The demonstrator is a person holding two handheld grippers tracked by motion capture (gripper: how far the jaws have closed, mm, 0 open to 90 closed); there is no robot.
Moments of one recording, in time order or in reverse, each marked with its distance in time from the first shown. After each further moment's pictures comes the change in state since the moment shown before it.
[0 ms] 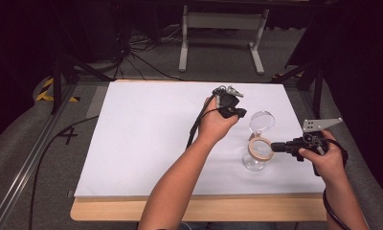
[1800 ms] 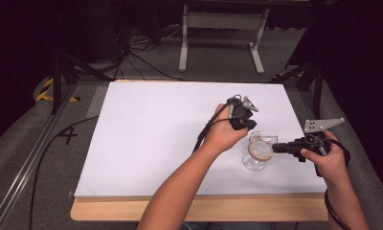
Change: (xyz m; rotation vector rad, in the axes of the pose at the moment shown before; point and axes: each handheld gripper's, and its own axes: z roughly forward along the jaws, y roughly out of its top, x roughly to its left) left arm -0.035 -0.003 0.005 0.108 -0.027 0.184; right arm 0.004 0.002 -0.004 0.013 0.013 -0.013
